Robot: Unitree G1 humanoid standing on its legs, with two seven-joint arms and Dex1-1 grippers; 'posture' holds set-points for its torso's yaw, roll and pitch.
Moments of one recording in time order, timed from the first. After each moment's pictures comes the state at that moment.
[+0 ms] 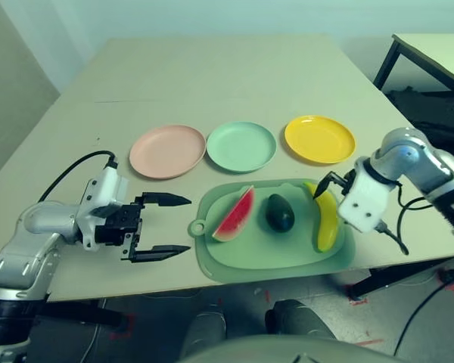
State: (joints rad) left arm 0.03 0.91 0.20 -0.20 -0.58 0.16 -1.38; right arm -0.81 -0.81 0.59 0.40 -0.24 -0.71 1.57
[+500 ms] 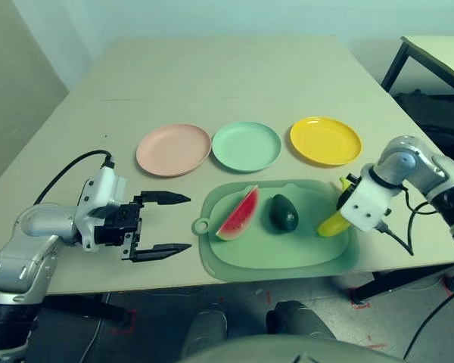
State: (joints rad) left arm 0.04 0.91 0.20 -0.22 -0.57 0.14 -1.36; right arm -0.88 -0.87 0.62 0.54 -0.28 -0.72 1.61
